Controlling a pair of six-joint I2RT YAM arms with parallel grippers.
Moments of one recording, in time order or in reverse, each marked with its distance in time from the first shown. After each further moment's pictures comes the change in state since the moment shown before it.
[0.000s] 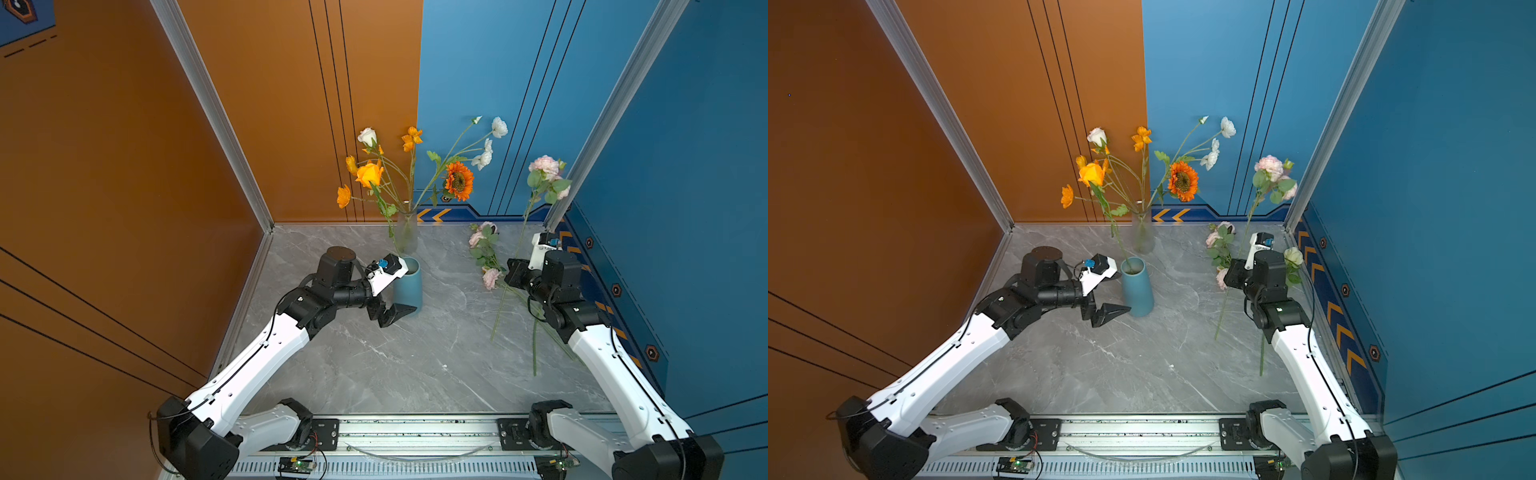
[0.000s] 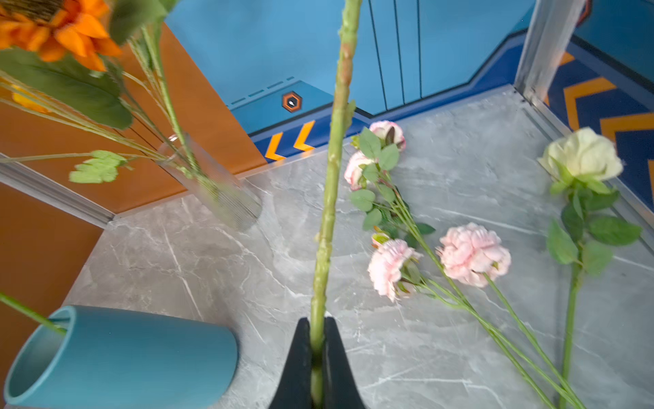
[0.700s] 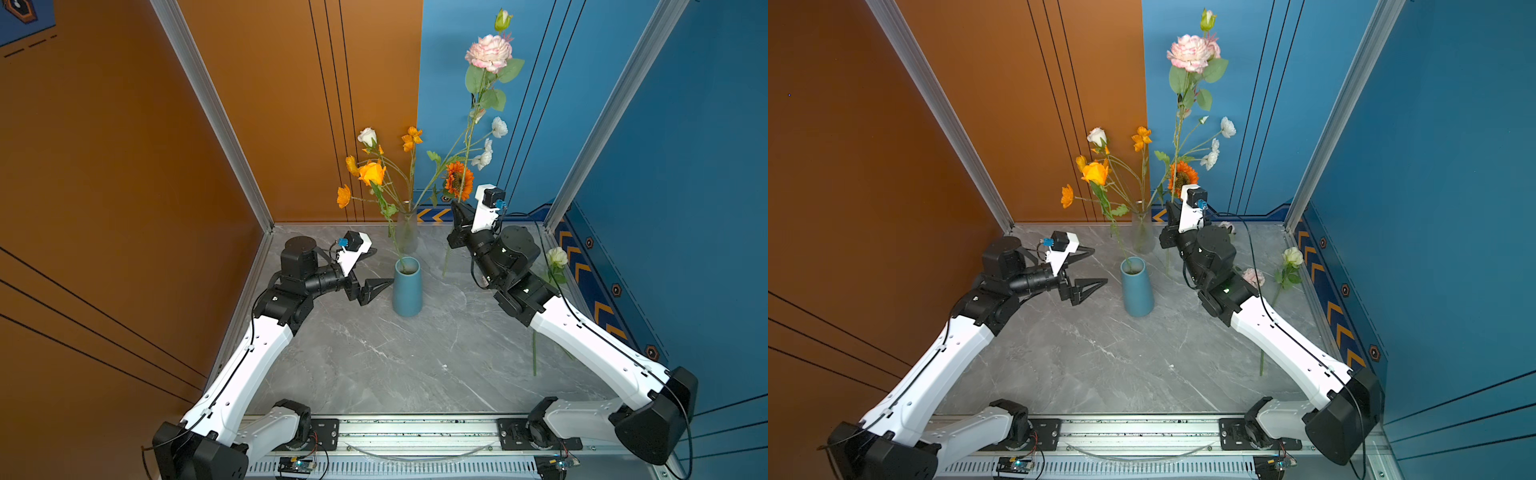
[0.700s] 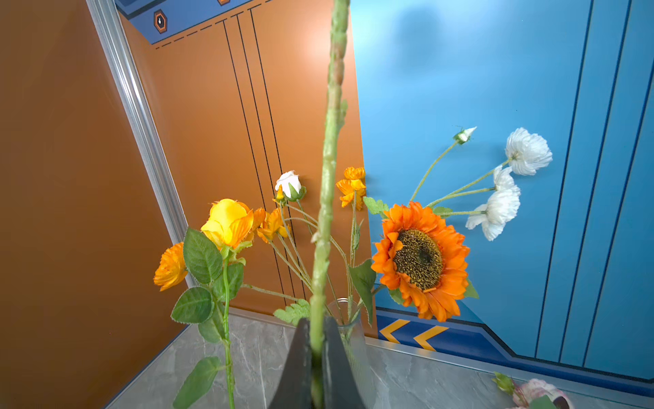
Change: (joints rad) left arm 0.216 -0.031 -0.029 0.190 0.168 -0.124; right arm 0.484 0.272 0.284 0.573 0.348 -0.265
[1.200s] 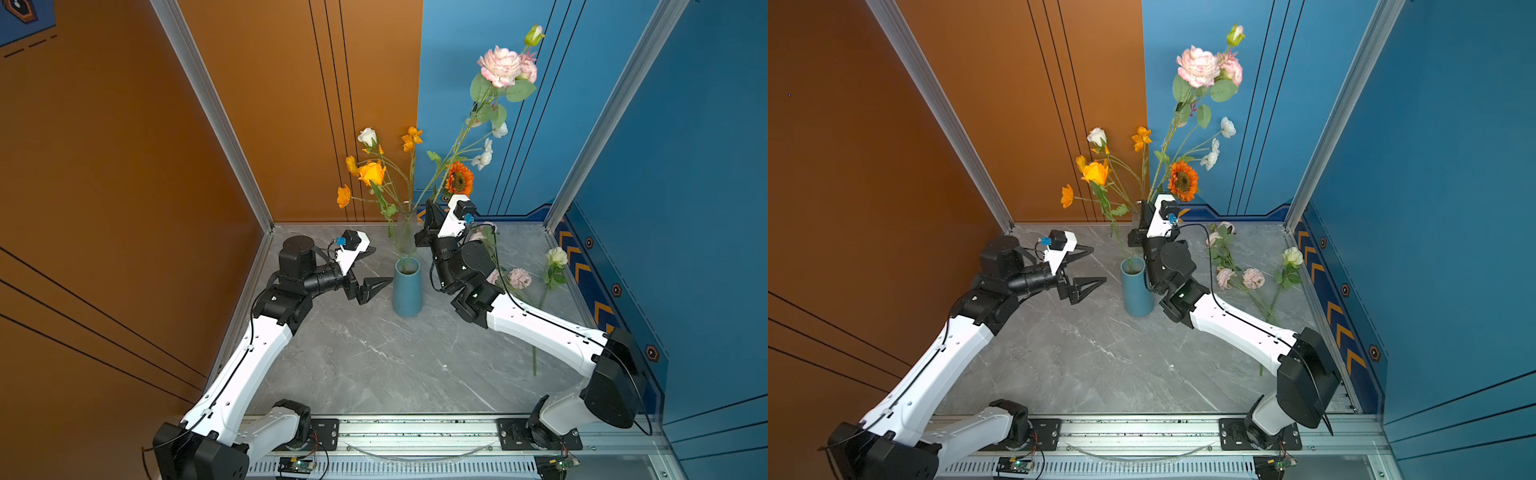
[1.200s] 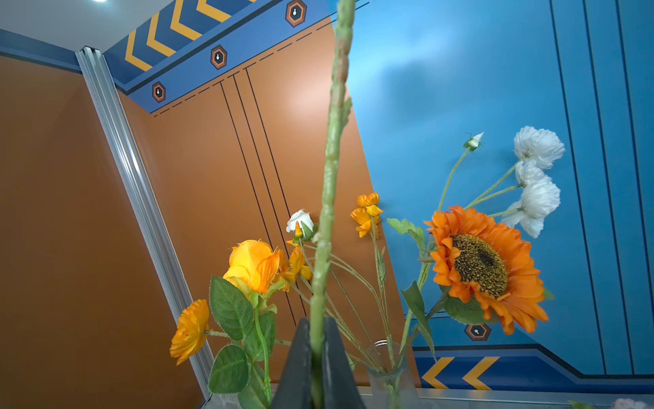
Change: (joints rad) left arm 0.016 0.000 0.000 0.010 0.014 -0.007; right arm 0.179 0.223 -0.009 0.443 0.296 -0.029
